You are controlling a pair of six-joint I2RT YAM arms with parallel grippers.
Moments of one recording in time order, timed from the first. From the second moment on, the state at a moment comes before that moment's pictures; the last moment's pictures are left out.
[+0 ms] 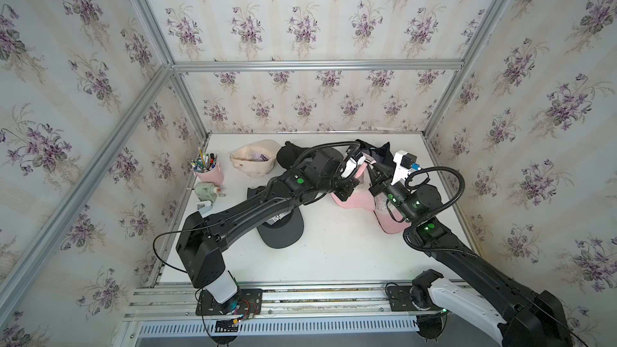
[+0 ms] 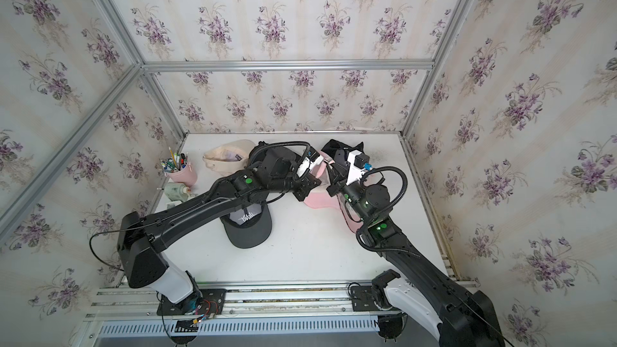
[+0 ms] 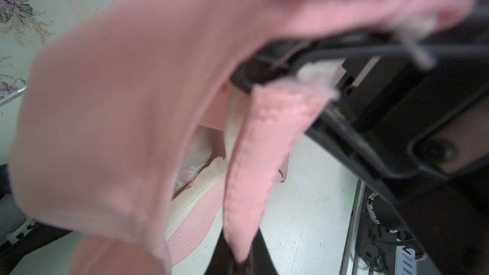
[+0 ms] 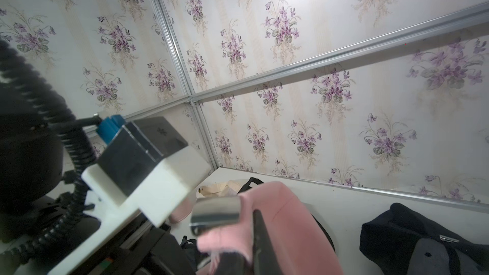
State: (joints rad) left arm -0.85 1.63 1.47 -0.42 0.19 -0.07; right arm 0.49 0.93 0.54 0.60 -0.14 0.33
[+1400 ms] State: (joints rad) left arm -0.99 1.52 1.06 0.20 -0.19 -0.06; right arm 0.58 1.17 0.92 0.30 0.30 0.58
